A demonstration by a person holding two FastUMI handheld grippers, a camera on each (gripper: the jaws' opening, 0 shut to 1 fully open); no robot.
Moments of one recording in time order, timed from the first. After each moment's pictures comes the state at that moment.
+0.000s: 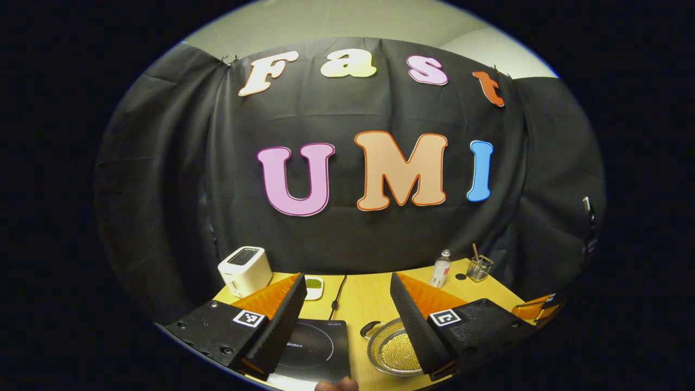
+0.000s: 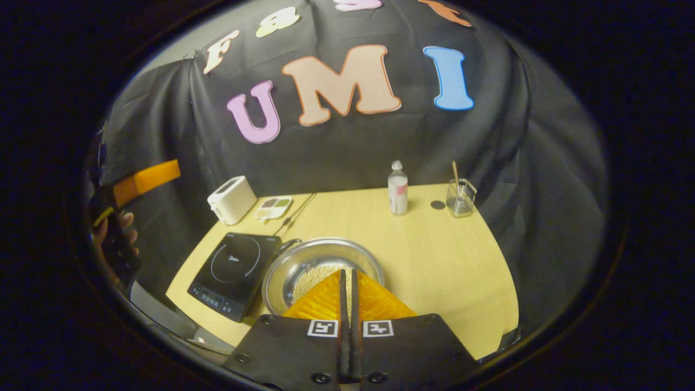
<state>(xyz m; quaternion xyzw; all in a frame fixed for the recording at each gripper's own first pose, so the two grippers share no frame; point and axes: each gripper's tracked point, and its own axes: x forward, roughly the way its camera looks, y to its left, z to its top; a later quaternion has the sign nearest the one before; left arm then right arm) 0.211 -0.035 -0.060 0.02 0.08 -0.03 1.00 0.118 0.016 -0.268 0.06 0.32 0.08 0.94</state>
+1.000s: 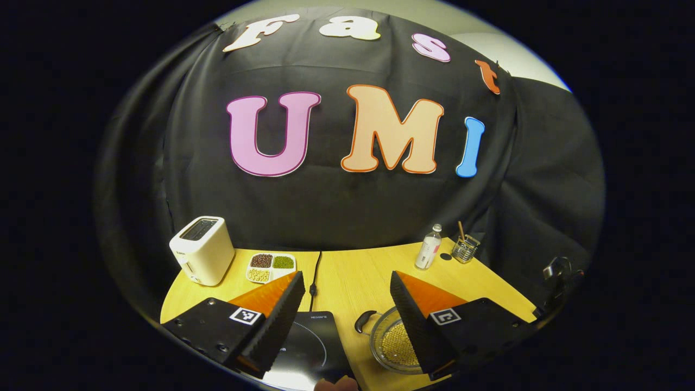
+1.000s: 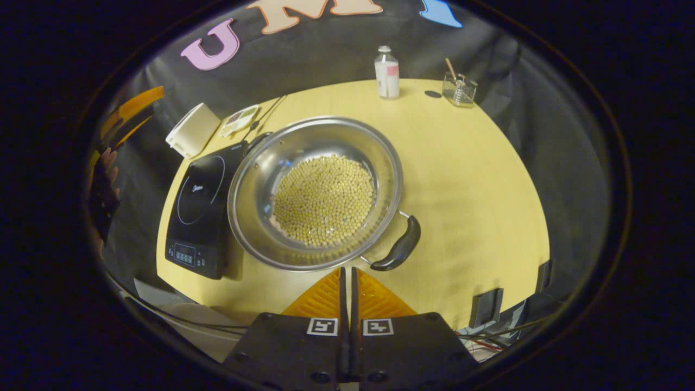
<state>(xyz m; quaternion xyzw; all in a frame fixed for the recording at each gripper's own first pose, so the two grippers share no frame) 0.268 -0.022 -0.144 -0.02 0.16 -0.11 0.98 0.038 0.042 -0.415 0.05 0.56 0.02 0.83</state>
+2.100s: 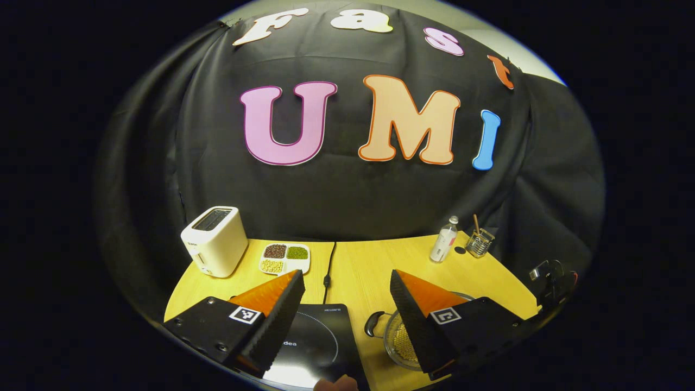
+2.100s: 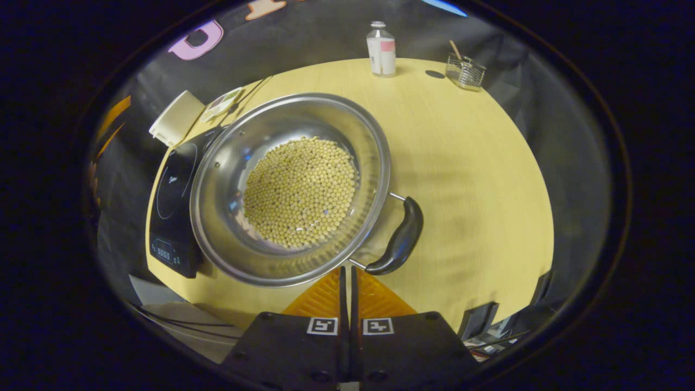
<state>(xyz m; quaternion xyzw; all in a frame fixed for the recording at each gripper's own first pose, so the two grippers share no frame) 0.269 0.004 -0.158 -0.02 0.18 -0.07 0.98 0.066 0.011 -0.451 0.03 0.59 0.02 0.80</state>
